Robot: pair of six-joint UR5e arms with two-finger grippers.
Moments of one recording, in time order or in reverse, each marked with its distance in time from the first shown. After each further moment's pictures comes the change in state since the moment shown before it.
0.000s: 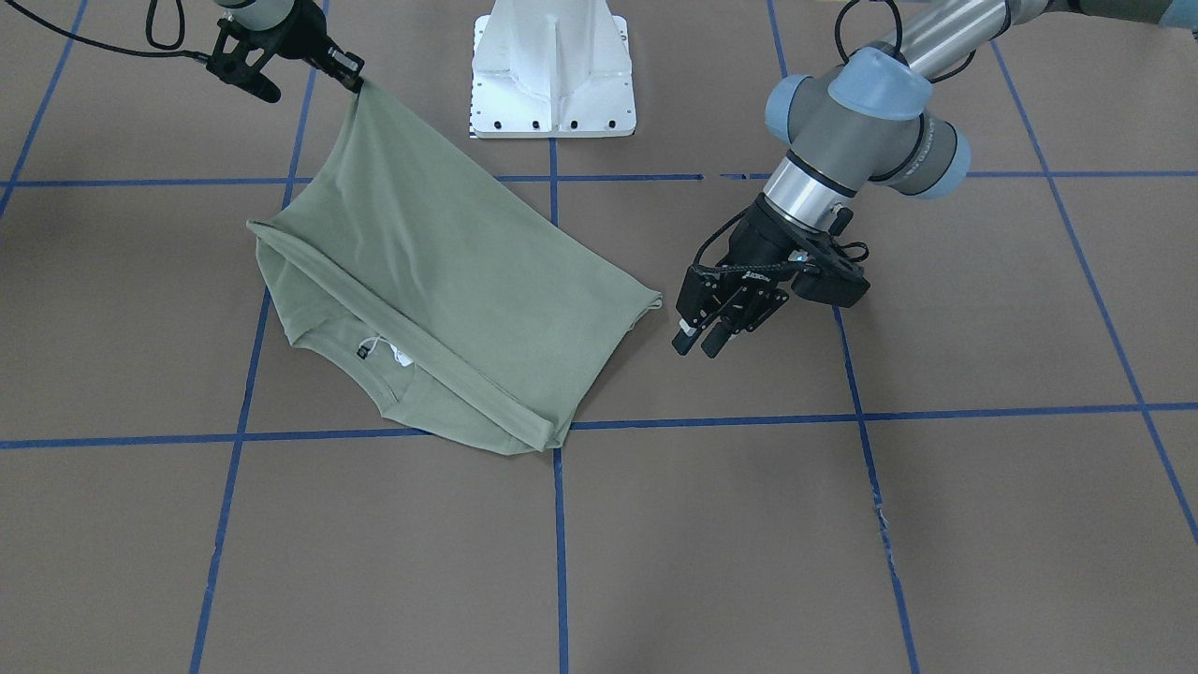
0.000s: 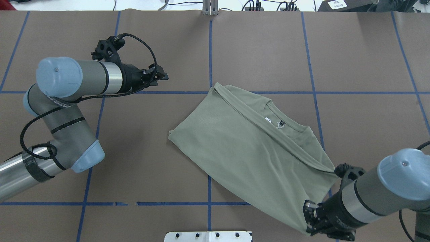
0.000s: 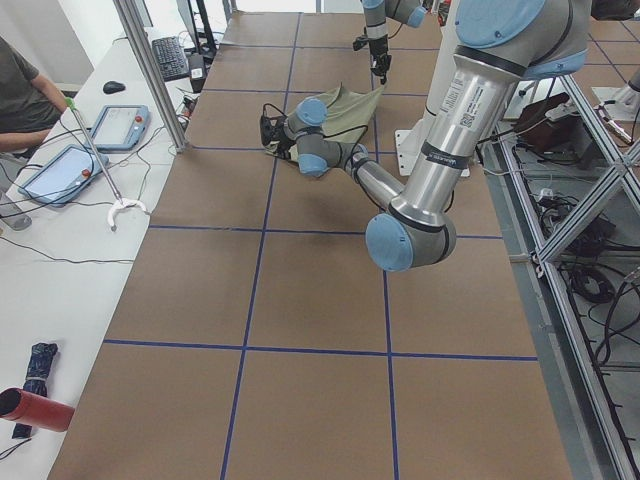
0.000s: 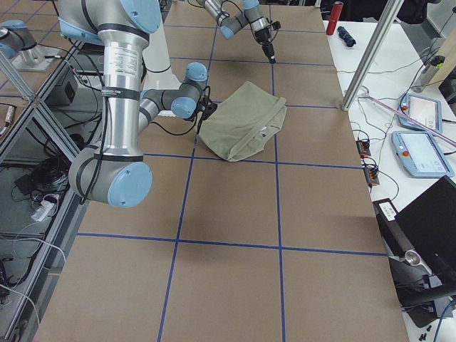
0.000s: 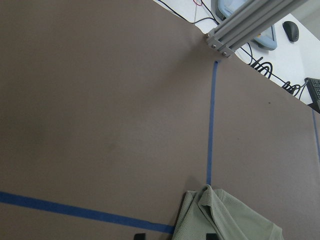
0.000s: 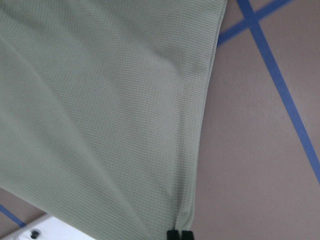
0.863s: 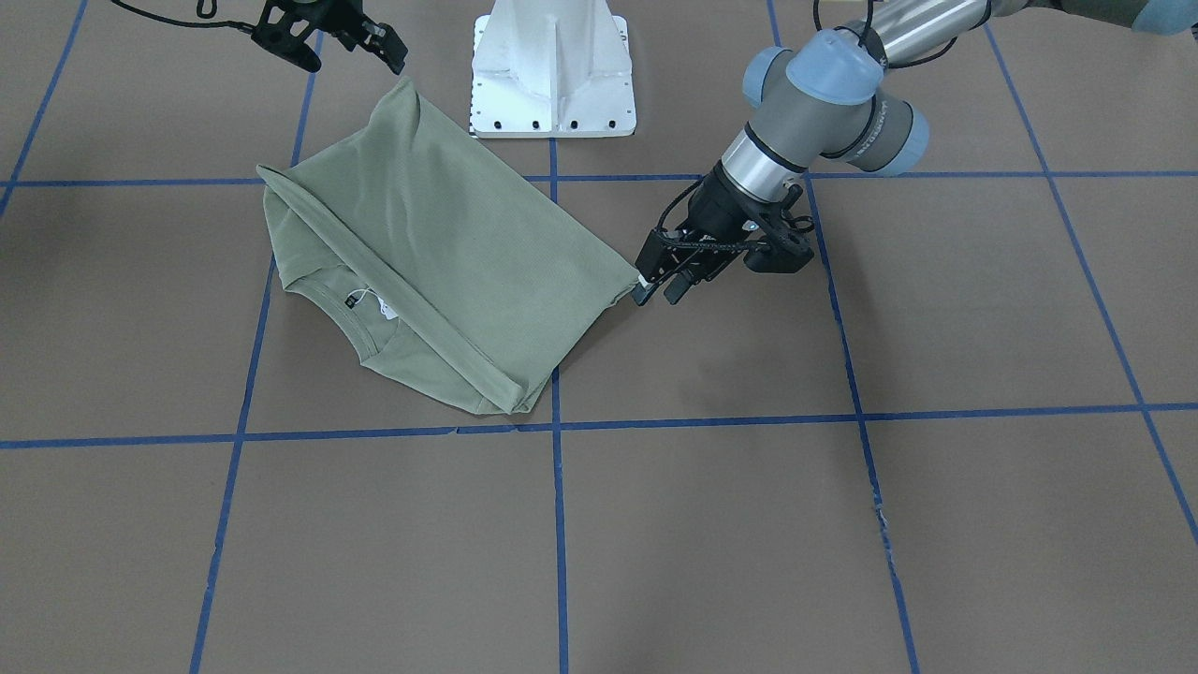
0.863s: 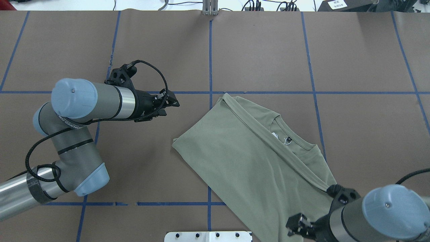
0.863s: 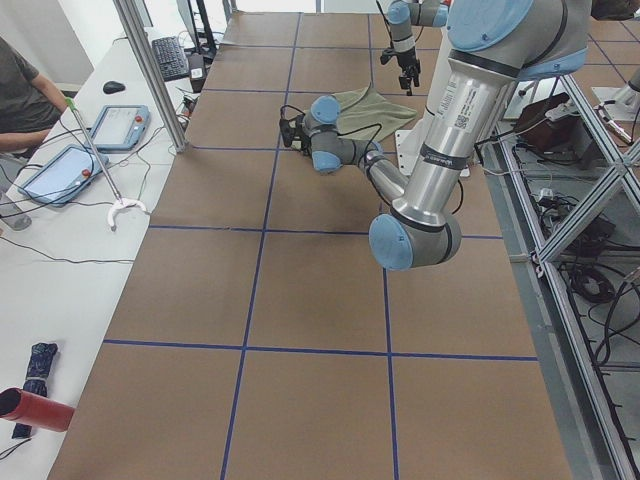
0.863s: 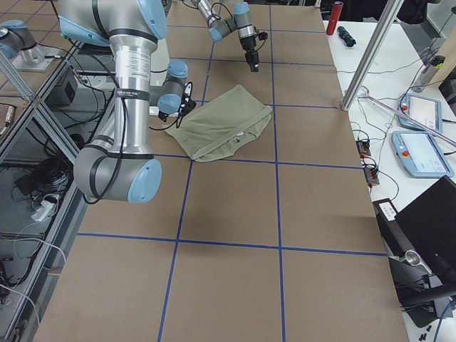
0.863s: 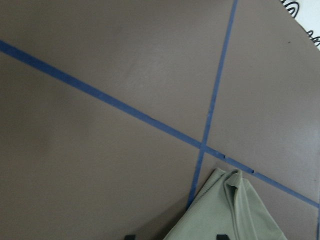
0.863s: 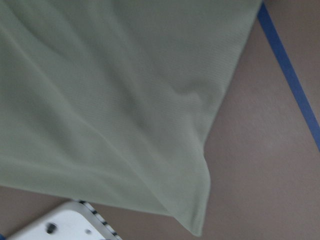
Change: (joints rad) left arm 0.106 0.023 -0.065 0.126 -0.043 -0.175; right arm -0.095 0.011 0.004 -0.012 -0.214 0.077
